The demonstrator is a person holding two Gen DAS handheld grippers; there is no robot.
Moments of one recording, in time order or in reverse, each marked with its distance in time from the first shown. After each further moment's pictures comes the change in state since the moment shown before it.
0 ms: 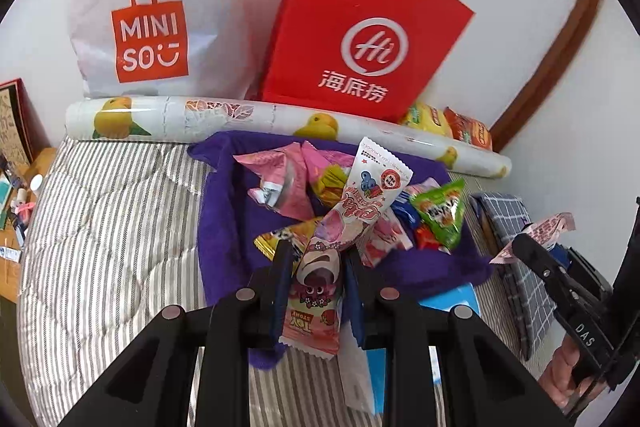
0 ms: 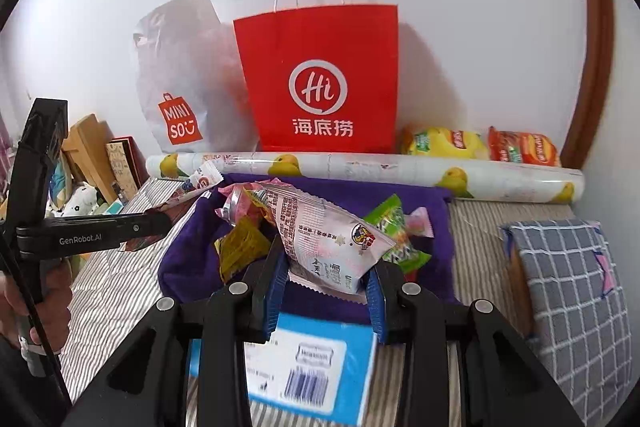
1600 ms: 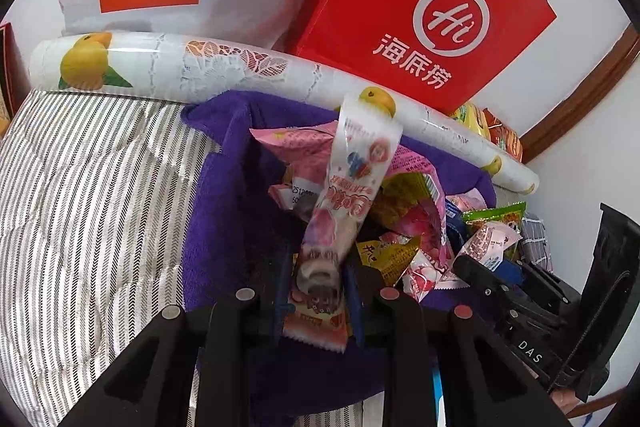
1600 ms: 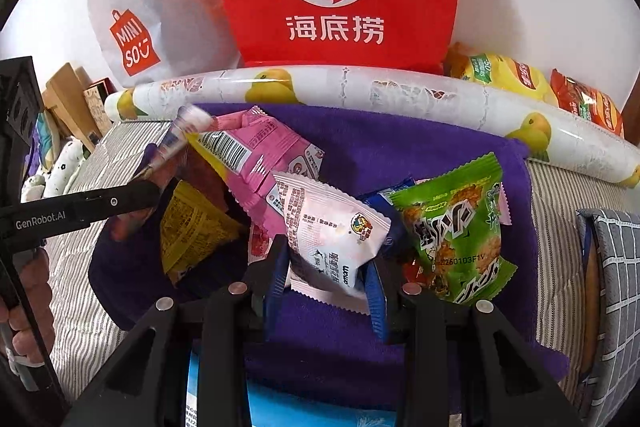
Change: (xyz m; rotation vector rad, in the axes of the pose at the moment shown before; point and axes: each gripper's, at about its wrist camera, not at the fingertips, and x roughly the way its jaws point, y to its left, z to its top) left arm 0.079 0.037 0.008 -0.122 0.098 -0.023; right arm 0.132 0.002 -0.005 -0.033 0.261 0.023
